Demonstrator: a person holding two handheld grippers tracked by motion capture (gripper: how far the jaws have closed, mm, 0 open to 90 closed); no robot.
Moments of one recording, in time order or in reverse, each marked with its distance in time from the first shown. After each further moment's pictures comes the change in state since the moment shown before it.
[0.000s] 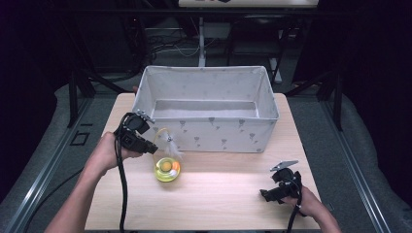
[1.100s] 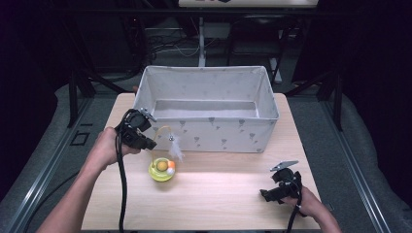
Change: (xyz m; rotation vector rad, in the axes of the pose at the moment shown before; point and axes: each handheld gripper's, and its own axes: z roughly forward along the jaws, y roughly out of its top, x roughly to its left) left arm 0.003 0.008 -0.006 0.024 0.045 0.077; right arm 0.000 -0.001 0.001 -0.009 0.006 0.008
